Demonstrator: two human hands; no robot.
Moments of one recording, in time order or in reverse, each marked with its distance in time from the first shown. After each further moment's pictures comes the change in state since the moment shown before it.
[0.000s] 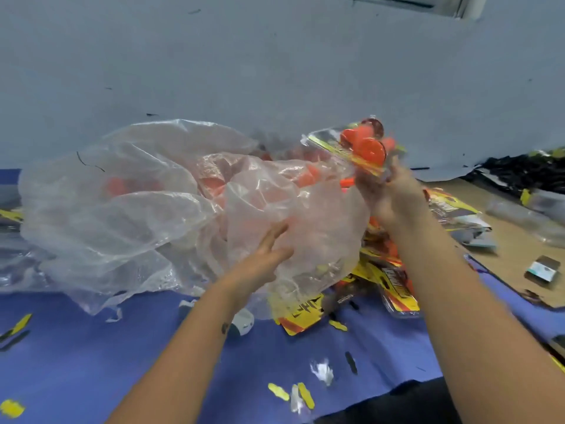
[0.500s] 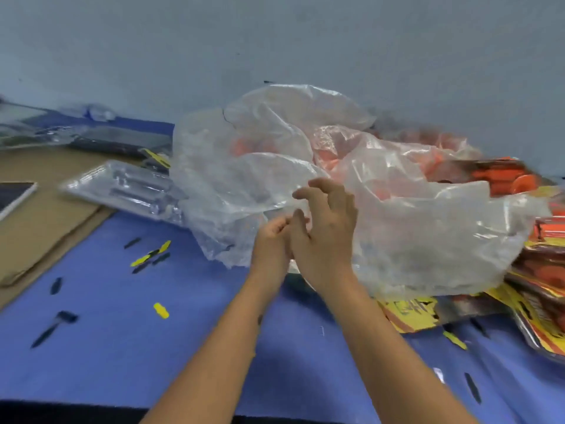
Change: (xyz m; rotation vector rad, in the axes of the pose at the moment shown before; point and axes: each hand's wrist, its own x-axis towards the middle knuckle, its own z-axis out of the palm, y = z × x) left_hand -0.069 -0.043 -0.077 -0.325 0.671 0.164; right_hand -0.140 0.203 0.125 -1.029 -0.353 -0.908
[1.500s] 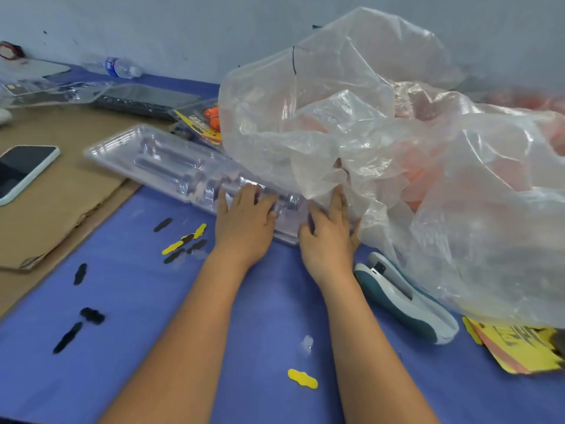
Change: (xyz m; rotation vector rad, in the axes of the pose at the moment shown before) left_hand 0.086 -0.062 -0.153 1.486 0.102 0.250; right_hand -0.035 0.029 0.135 -0.141 -0.593 0.430
